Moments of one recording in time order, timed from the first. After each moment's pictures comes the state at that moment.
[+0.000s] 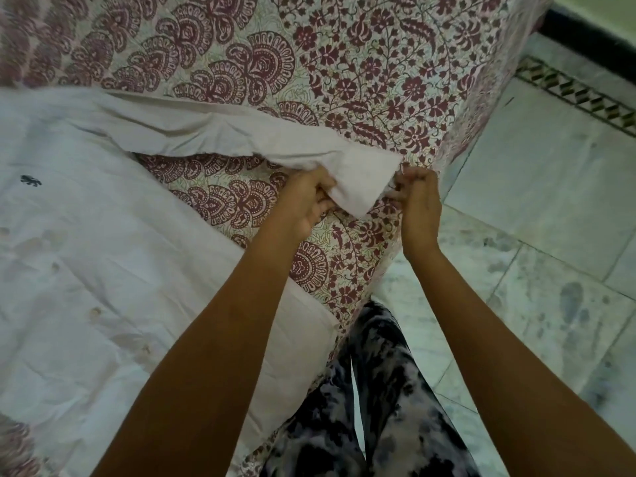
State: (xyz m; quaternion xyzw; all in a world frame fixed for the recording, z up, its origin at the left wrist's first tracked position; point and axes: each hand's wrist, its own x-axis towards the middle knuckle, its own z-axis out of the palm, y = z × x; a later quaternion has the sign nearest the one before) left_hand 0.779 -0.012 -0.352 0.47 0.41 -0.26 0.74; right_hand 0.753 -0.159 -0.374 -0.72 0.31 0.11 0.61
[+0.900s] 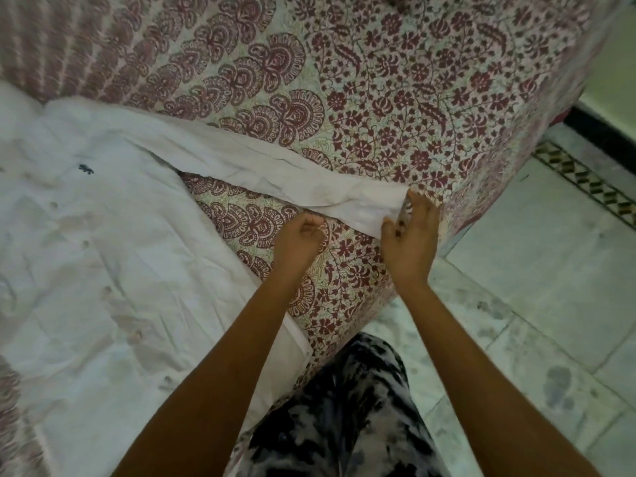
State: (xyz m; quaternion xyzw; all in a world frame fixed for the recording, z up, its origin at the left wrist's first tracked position) left_hand 0.750 -0.017 -0.344 0.75 0.39 -0.15 0.52; right_hand 0.788 -0.170 -0.356 -0.93 0.07 0.08 0.36
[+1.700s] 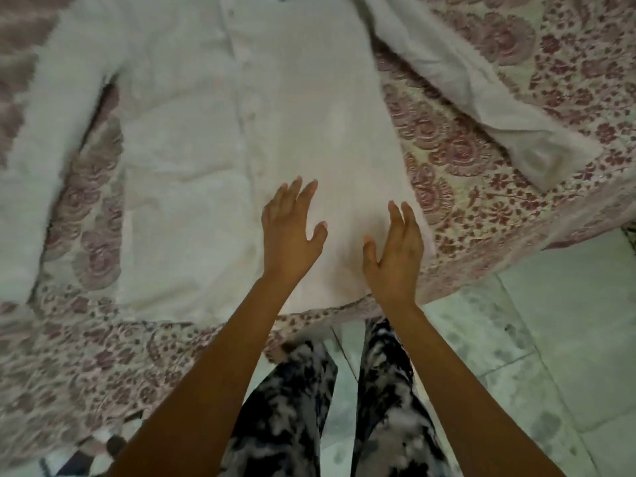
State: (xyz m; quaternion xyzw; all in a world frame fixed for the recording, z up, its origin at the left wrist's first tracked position) left_hand 0.461 0.090 -0.336 0.88 0.35 0.00 0.32; right_hand 0.533 -0.051 -0.358 -0.92 -0.22 0.12 0.29
